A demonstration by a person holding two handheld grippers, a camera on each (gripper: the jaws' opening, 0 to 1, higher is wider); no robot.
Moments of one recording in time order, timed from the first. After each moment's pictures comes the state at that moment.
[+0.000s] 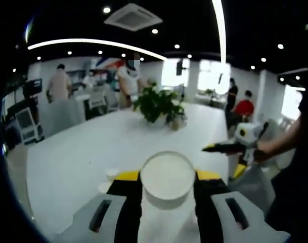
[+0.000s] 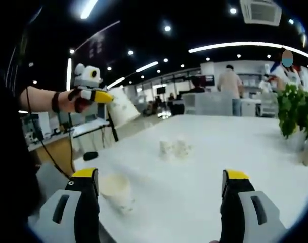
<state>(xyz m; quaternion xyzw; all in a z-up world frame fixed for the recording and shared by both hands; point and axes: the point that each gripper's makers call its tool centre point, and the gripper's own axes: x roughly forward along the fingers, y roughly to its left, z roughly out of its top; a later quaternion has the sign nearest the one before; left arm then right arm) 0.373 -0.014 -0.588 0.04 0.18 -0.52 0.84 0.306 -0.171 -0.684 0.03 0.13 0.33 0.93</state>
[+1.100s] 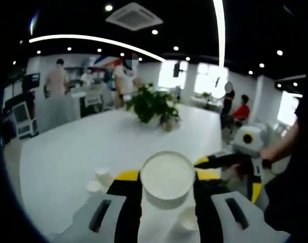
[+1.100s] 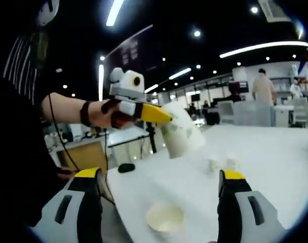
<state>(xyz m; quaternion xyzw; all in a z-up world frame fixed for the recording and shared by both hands) 0.357 -0.032 -0.592 0.02 0.19 -0.53 0.82 0.279 -0.057 -0.640 0.05 0.09 0.48 0.87</state>
